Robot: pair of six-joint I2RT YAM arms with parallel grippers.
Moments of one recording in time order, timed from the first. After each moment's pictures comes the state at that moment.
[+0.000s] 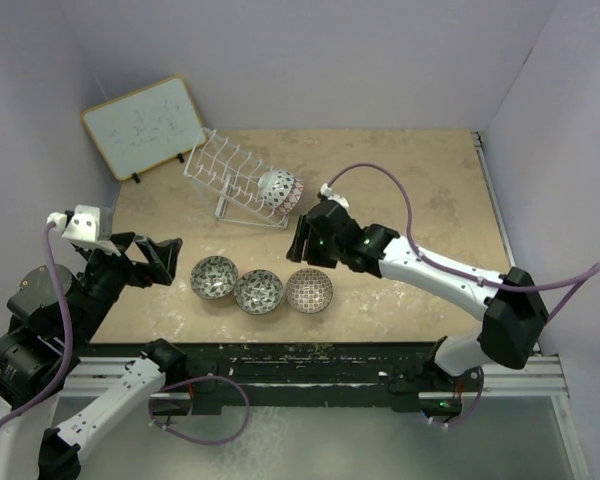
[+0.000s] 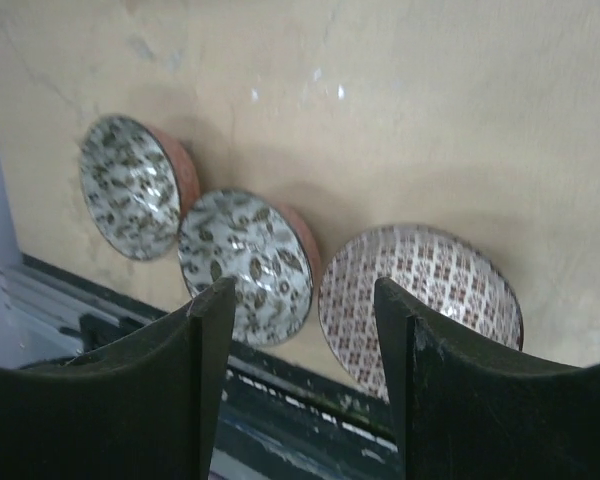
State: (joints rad) left arm -0.55 0.52 1.30 -0.91 -0.29 -0.22; right arm 0.84 1.48 1.13 -0.43 0.13 0.89
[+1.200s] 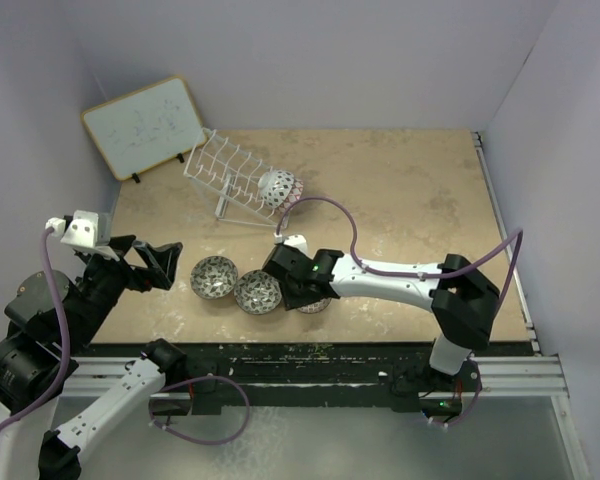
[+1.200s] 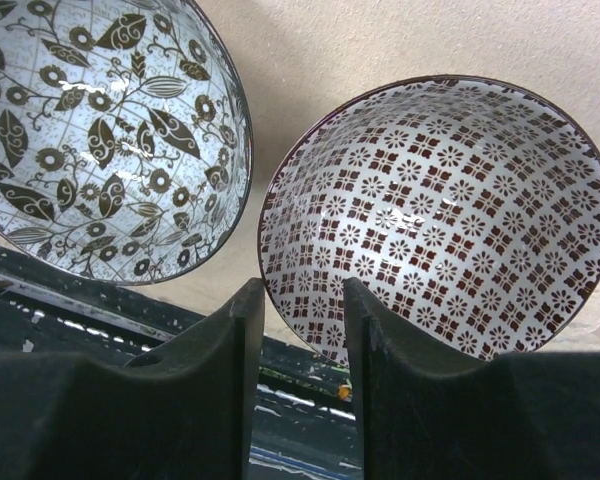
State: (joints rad) left arm -0.55 0.49 1.28 -0.91 -0.27 -0.22; right arm 1.13 1.71 1.21 -0.68 0.26 0.77
